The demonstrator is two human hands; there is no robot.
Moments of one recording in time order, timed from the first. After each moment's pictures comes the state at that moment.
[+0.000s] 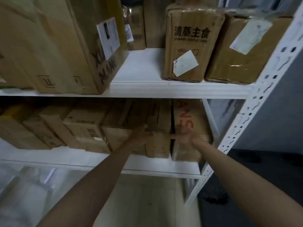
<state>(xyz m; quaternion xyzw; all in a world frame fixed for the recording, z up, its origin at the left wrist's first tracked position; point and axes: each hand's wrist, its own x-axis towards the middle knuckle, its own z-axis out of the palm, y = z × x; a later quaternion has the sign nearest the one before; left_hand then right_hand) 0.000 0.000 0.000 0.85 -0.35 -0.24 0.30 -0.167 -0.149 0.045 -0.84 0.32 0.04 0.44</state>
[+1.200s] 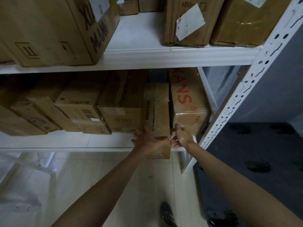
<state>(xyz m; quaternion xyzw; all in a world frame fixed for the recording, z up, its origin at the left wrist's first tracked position) -0.106 0.049 -0.020 0.92 -0.25 -0.27 0.16 -0.202 -0.081 -0.045 -0.65 0.50 -0.05 0.57</state>
